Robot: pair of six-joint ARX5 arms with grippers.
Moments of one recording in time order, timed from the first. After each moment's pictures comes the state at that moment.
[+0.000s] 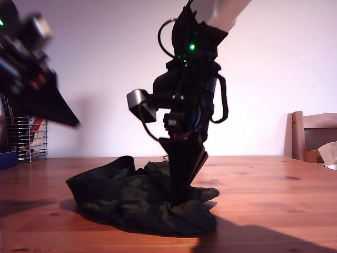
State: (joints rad) left arm -0.21 1.45 0.84 -0.23 0.58 0.32; right arm 0.63 2.20 1.74 -1.18 -0.33 -0.70
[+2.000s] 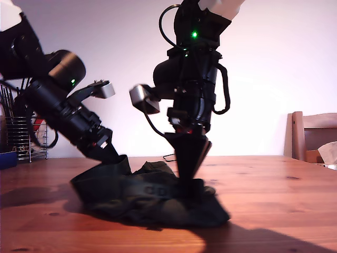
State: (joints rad) left arm -0.33 1.86 1.08 -0.01 0.36 0.55; right arm 0.63 2.17 1.74 -1.14 -0.17 -0.66
